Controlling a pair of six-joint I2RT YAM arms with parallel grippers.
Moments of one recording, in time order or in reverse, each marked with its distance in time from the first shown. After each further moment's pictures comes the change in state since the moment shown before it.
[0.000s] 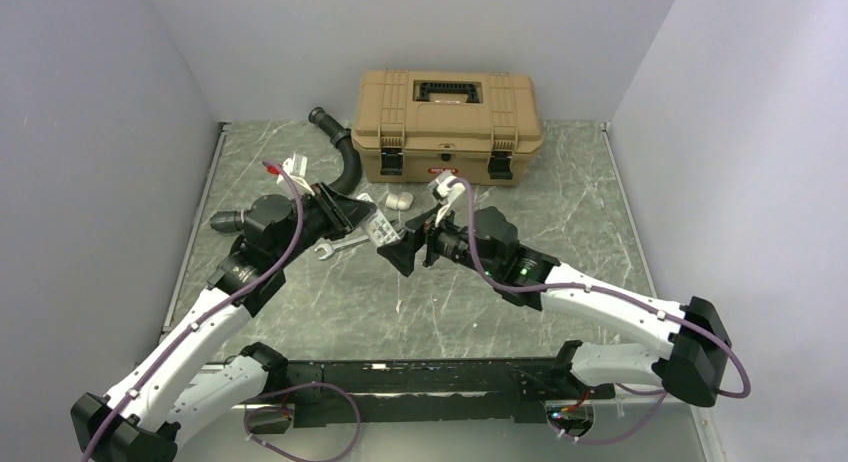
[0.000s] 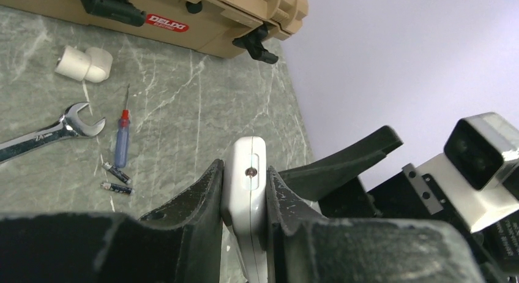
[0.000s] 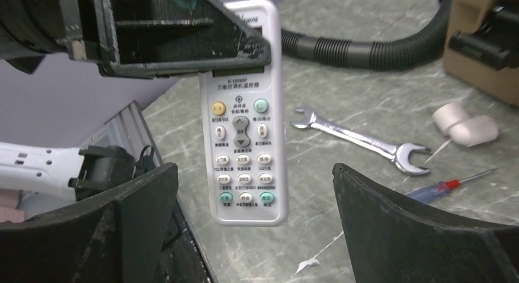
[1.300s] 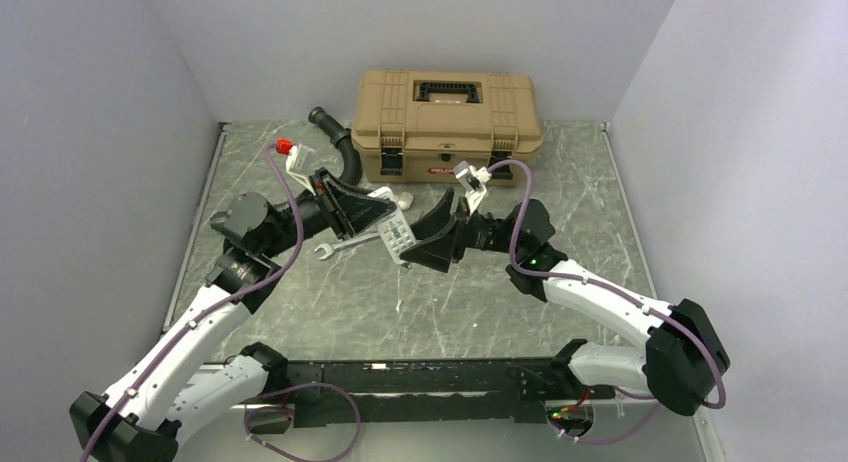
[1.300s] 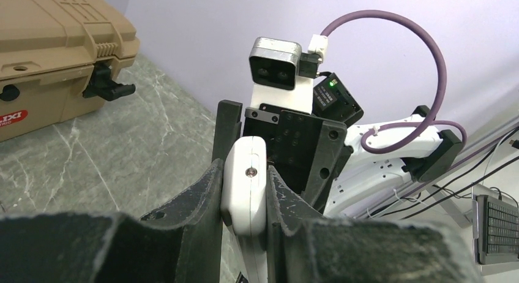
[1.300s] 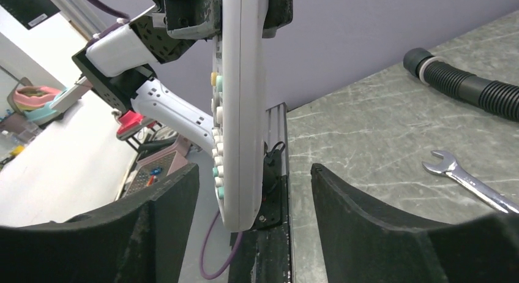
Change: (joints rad) left arm 0.000 0.016 0.042 0.354 0.436 0.146; right arm -0.268 -0.008 -0.170 0.558 -0.715 0.357
